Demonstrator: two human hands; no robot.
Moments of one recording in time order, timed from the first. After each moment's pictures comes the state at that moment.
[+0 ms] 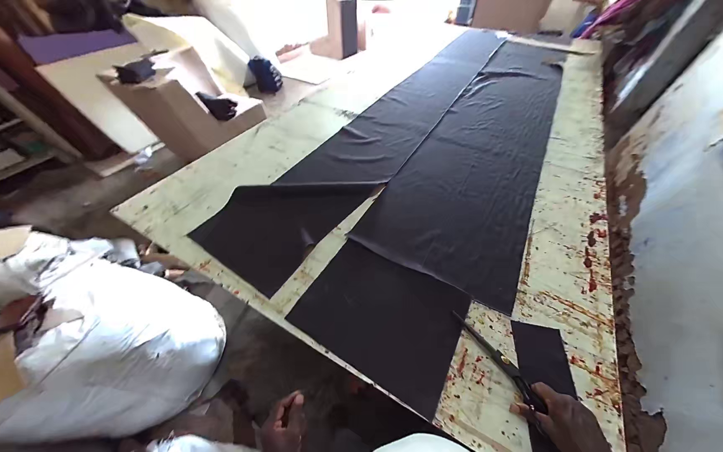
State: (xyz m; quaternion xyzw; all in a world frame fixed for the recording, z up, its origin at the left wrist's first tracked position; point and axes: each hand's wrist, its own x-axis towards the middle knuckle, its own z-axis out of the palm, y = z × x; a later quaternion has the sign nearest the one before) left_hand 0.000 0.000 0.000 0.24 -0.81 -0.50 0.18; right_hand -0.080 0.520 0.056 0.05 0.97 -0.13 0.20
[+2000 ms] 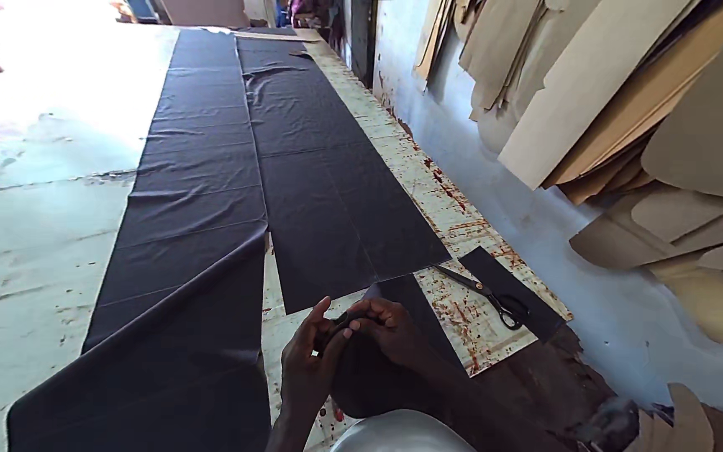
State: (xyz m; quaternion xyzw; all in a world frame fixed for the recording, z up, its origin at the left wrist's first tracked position) left_hand -0.342 -0.051 0.163 -0.39 -0.69 -0.61 0.02; right_hand -0.255 0.119 0.179 0.02 0.75 -0.64 -0.17
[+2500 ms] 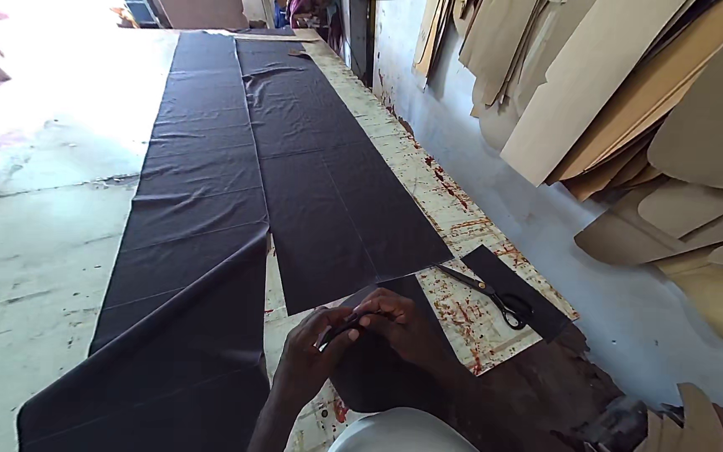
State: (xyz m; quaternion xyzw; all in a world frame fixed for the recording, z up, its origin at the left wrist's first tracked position) left_hand -0.367 -0.051 0.181 -0.47 -0.67 -0.56 -0.08; right_hand -0.248 0.133 0.191 0.01 0.77 -0.61 -0.22
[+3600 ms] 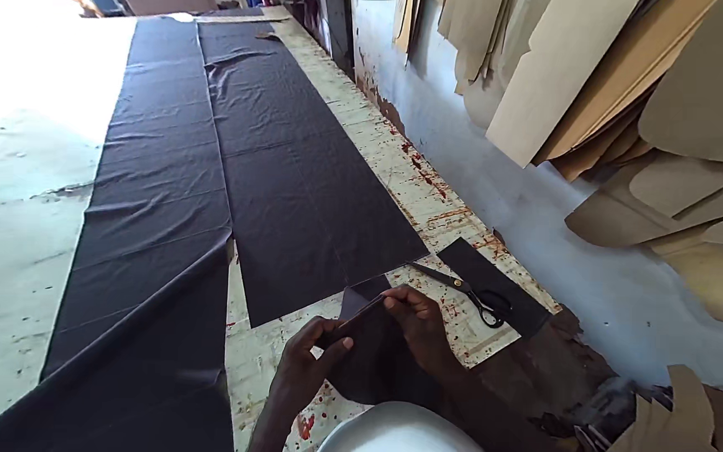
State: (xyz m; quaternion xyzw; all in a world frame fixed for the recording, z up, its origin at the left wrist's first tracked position) left_hand -0.332 0.017 0.164 -0.40 -0.70 -0.55 -0.22; right_hand -0.194 0.207 0.165 0.15 0.68 -0.64 -0.34
